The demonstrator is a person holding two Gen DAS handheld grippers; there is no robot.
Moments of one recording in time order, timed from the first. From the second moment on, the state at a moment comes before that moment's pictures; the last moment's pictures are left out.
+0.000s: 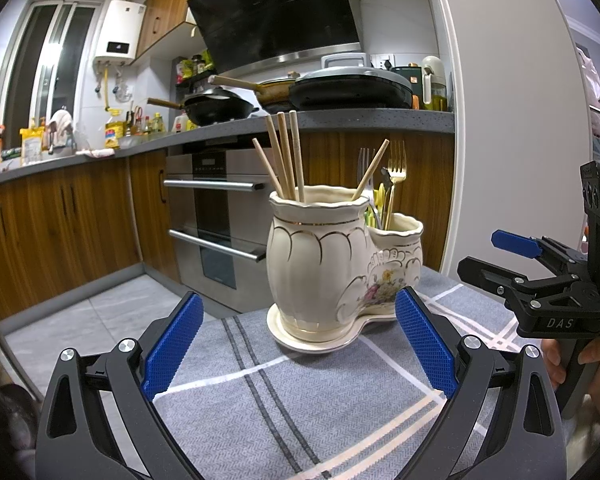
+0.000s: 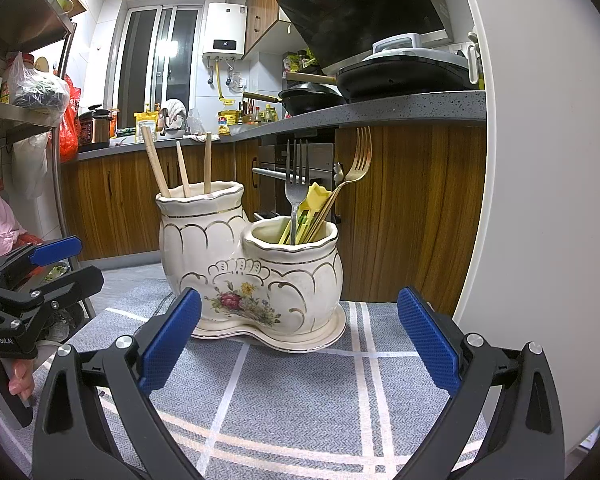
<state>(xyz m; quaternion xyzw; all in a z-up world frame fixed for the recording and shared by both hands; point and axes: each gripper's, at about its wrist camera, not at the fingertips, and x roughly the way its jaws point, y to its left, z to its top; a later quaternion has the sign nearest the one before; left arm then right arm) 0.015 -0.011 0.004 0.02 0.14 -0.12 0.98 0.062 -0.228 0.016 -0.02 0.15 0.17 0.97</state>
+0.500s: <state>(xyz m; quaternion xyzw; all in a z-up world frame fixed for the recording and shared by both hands) 0.015 -0.010 0.005 0.02 0.14 -0.11 0.98 0.062 -0.228 0.016 -0.02 0.15 0.17 0.97</state>
